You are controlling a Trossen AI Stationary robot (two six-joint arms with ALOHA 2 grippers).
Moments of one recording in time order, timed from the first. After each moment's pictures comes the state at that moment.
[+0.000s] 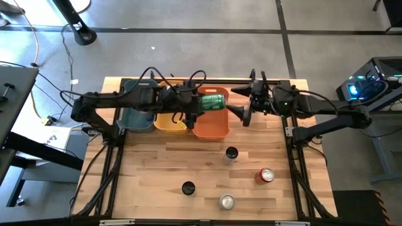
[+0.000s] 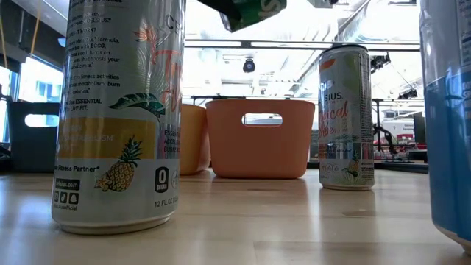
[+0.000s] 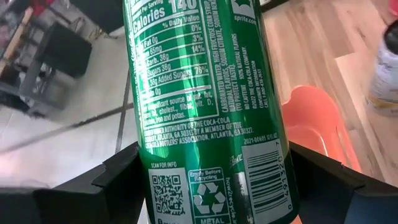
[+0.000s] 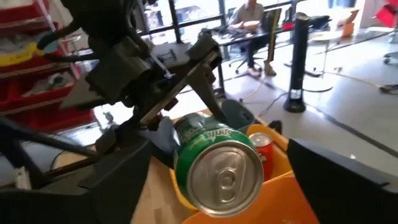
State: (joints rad) left arm 0.04 1.57 1.60 -0.67 -0.34 0.49; right arm -0.01 1.08 1.13 -0.20 0.28 0.20
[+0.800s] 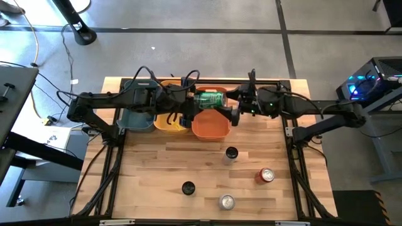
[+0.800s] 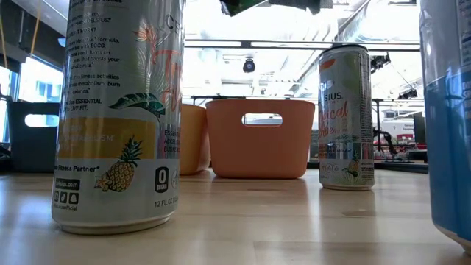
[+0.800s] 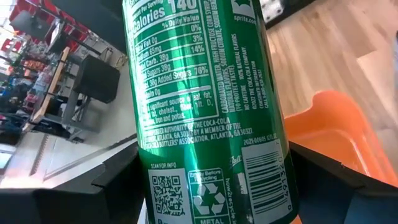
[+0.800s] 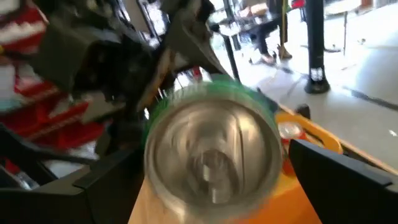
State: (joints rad) left arm 0.00 1.52 1.60 -0.62 -0.40 0.63; right arm -0.04 1.21 1.13 -0.07 0.22 0.36
